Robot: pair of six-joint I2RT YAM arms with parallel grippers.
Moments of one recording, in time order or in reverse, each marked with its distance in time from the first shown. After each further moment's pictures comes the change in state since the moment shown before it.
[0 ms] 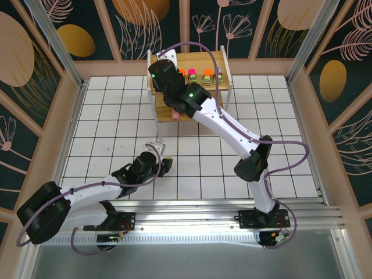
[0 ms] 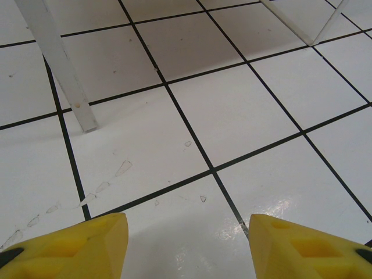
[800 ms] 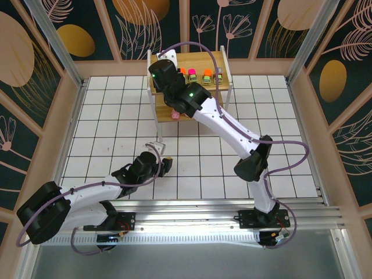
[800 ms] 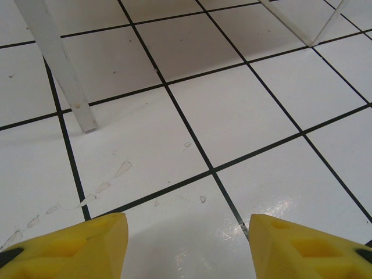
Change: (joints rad) left arm 0.000 0.000 0.000 0.002 0.000 0.000; right arm -0.002 0.000 0.010 -0.019 0.000 -0.008
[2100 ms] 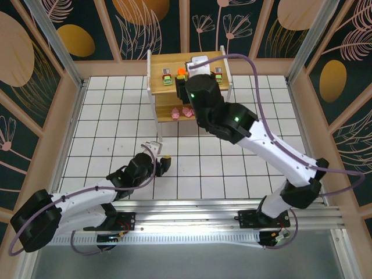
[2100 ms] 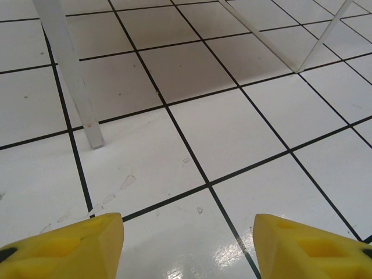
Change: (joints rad) left arm 0.000 -0.109 -0.032 0.002 -0.010 0.003; right arm 0.099 -0.554 -0.550 0.168 0.140 -0.127
